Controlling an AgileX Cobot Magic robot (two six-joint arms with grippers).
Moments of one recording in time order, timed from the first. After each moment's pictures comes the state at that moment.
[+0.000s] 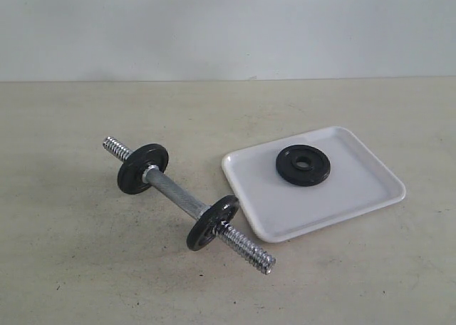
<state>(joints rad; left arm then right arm) 0.07 0.00 0.00 0.37 0.33 -0.25 0.10 0.32 -0.41 -0.13 0.33 -0.19</state>
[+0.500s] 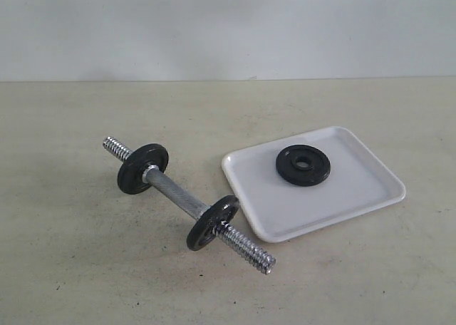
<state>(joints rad) 0.07 0.00 0.00 0.38 0.33 -0.25 0.10 0.62 -0.41 -0.10 0.32 -0.17</state>
